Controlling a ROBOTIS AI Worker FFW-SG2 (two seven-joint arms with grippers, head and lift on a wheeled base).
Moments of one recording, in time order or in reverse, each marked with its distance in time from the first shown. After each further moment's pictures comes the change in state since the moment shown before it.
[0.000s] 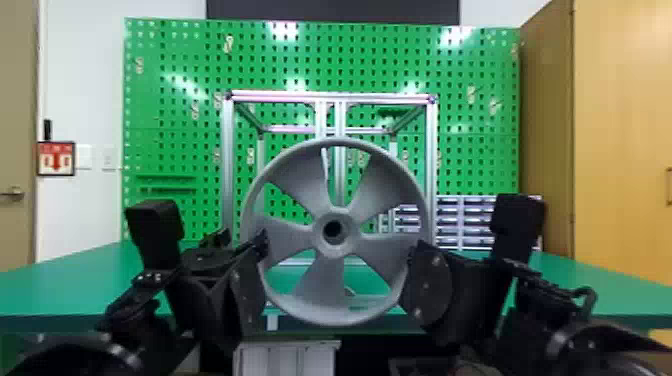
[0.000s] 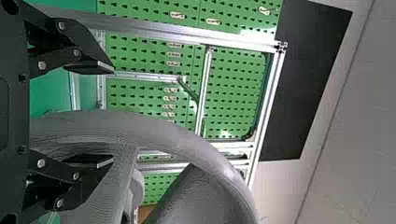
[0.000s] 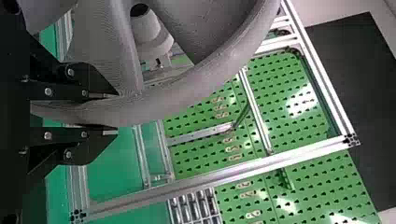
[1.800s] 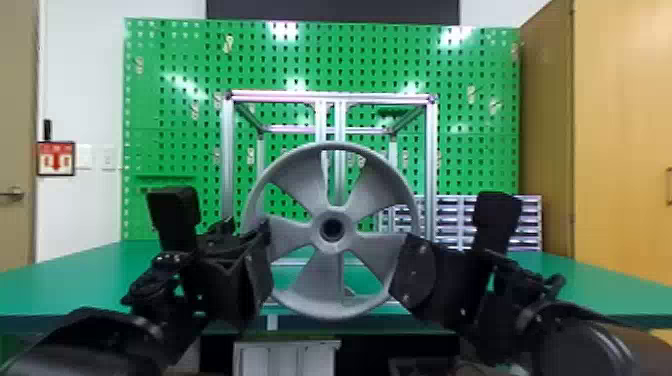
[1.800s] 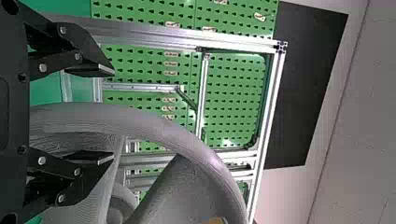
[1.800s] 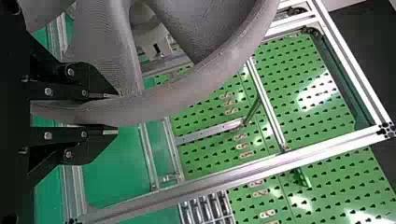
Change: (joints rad) left arm -0.098 -0.021 -0.030 0.117 -0.057 -0.019 0.026; right arm -0.103 0.015 0.003 0.177 -0.008 -0.029 0.000
